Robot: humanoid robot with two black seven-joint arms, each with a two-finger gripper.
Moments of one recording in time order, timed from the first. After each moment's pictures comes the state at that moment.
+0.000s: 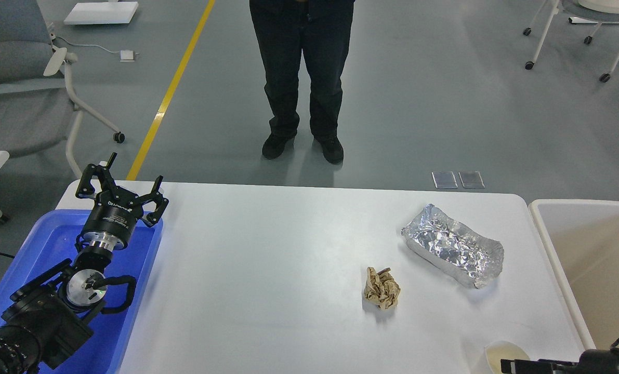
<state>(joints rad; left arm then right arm) -0.58 0.33 -0.75 -0.45 -0.16 -0.64 -0.52 0.77 -1.10 -0.33 1.49 -1.21 -0.05 0.31</state>
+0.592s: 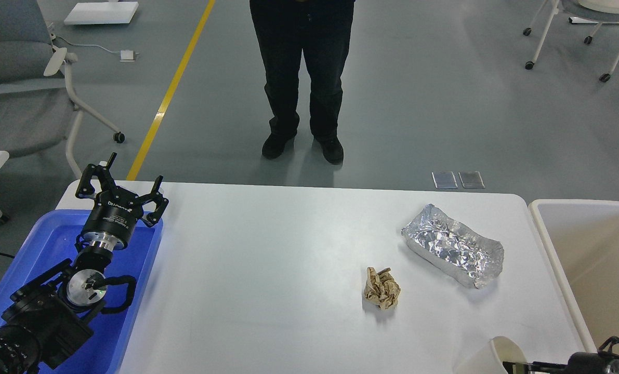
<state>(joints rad) -0.58 0.33 -0.75 -0.45 -0.16 -0.64 -0.52 0.75 -1.05 -0.34 1.45 -1.21 -0.09 0.32</state>
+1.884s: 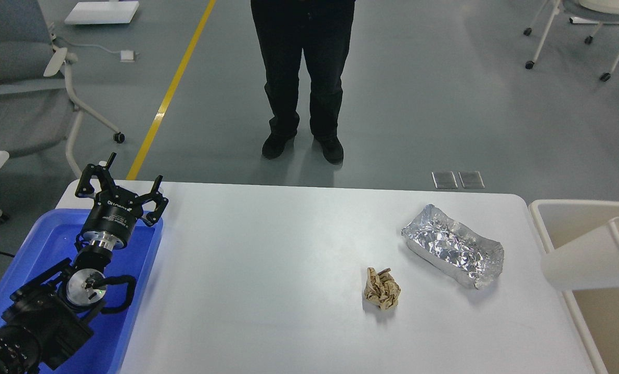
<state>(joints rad) -0.58 0.33 -0.76 -0.45 -0.16 -0.64 -0.52 1.30 -1.72 -0.07 1.73 -1.20 0.61 0.43</state>
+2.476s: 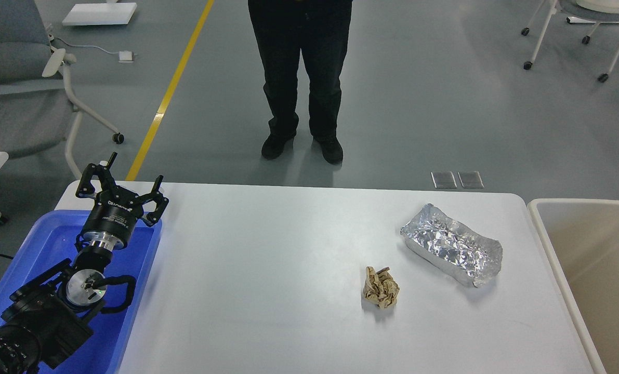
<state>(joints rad) -0.58 0.33 -0.76 -0.45 -0.16 -0.64 -0.52 1.35 -1.68 -0.22 1.35 -0.79 0.51 0.37</state>
